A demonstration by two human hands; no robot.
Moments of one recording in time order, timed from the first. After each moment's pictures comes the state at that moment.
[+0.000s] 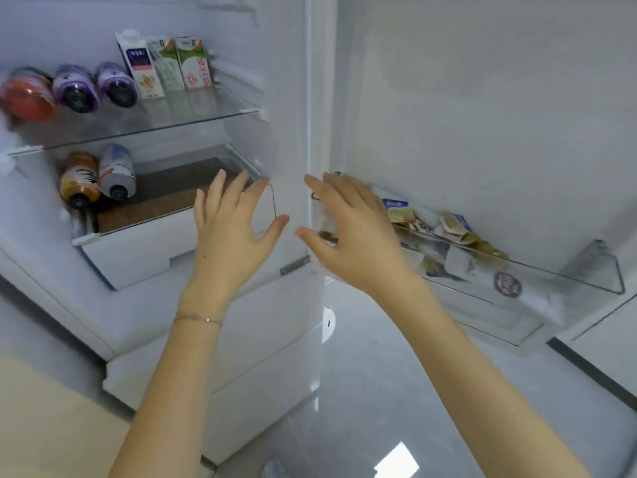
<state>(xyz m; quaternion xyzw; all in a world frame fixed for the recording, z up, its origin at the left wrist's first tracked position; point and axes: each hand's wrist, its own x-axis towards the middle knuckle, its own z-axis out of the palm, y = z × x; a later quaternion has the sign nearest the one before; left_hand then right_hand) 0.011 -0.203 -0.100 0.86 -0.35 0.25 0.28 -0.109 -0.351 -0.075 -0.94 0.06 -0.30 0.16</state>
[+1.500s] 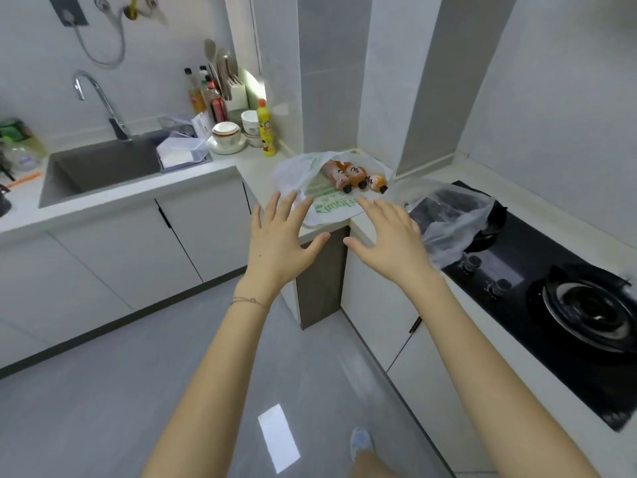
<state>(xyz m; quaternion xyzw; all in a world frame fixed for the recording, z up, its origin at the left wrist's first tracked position) -0.608 -0.798 -0.167 0.38 -0.89 -0.06 0.24 -0.783 -0.697 -0.162 -0.55 0.81 -0.21 0.00</state>
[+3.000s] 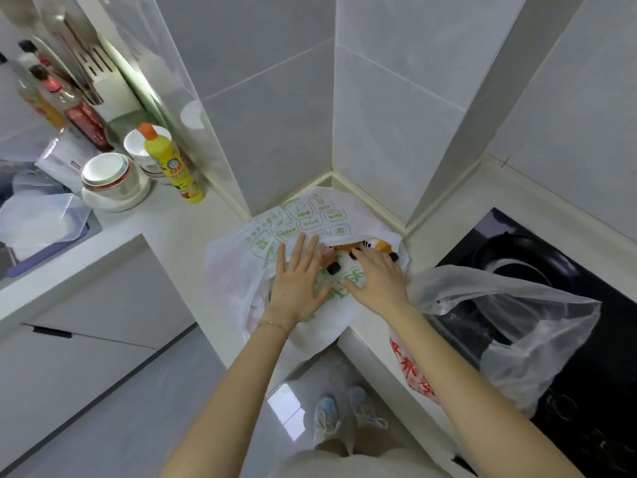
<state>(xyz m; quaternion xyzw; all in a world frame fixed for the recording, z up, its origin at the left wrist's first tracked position) -0.927 -1.191 -0.342 0.25 -0.97 -0.02 -0.01 -1.071 -1.068 -0.346 -0.43 0.88 -0.15 0.16</state>
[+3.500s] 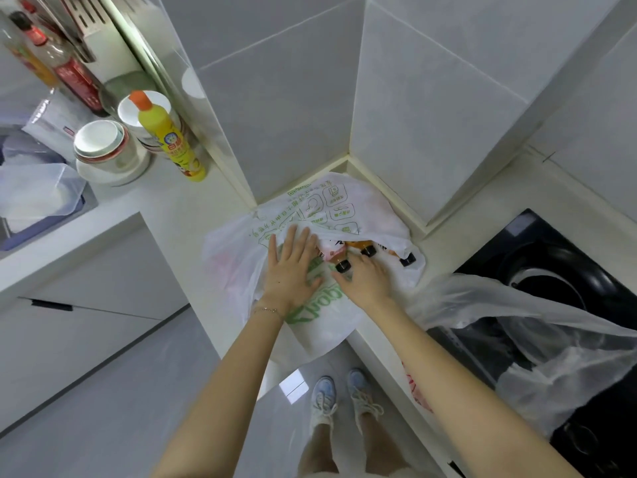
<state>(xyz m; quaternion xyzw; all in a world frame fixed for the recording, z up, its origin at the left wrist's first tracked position) -0.936 -1.233 -0.383 0.30 -0.95 -0.03 -0.08 -1.073 -1.125 -0.398 -0.40 0.87 -0.12 0.25</state>
